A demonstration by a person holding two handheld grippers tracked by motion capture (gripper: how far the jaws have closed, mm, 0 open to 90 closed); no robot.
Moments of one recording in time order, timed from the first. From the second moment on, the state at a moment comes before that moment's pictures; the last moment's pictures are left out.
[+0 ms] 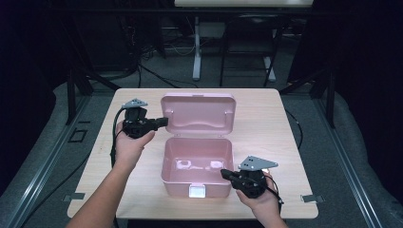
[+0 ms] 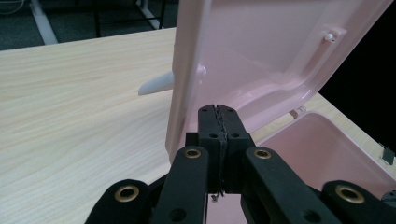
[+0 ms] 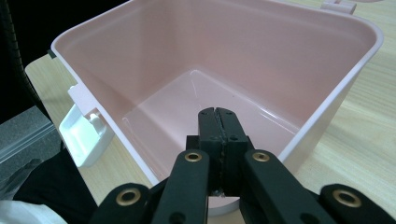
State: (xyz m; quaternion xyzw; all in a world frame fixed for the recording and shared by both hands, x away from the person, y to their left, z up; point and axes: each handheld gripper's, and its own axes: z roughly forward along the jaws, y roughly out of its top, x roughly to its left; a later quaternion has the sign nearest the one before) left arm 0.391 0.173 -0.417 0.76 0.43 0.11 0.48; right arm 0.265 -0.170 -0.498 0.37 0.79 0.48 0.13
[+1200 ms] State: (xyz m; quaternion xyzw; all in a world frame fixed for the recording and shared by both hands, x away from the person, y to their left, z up) left arm 0.327 0.191 -0.455 0.77 0.39 0.08 0.50; right arm 0.266 -0.170 -0.498 0.37 0.79 0.48 0.12
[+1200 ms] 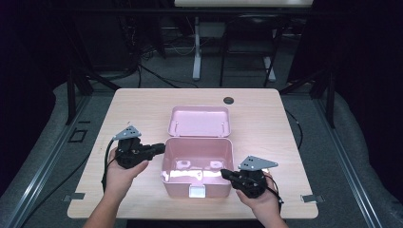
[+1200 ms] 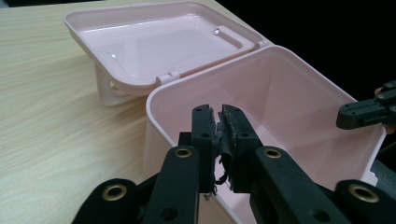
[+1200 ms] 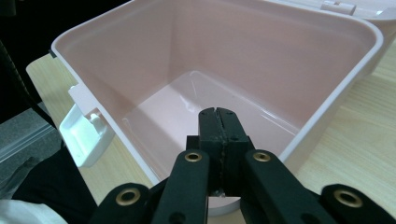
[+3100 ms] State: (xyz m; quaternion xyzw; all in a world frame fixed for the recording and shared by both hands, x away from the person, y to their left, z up) left arm 0.307 0.202 -0.451 0.79 0.37 0.12 0.48; right arm 0.307 -0.223 -0.452 0.38 0.82 0.38 0.18
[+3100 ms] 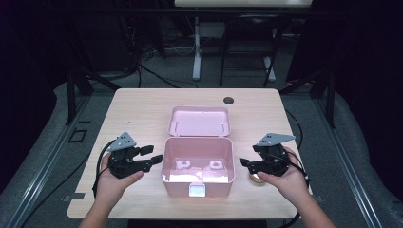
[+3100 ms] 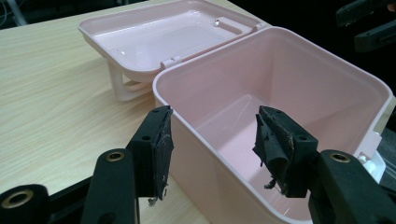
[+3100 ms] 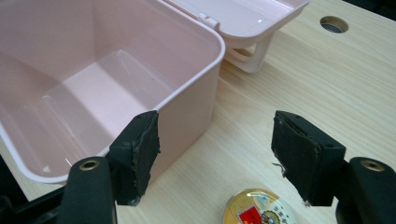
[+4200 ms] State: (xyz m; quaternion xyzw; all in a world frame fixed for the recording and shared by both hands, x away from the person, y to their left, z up) left arm 0.309 0.206 -0.453 0.79 0.38 0.12 0.47; right arm 0.325 -0.227 -0.445 0.43 0.85 0.26 0.15
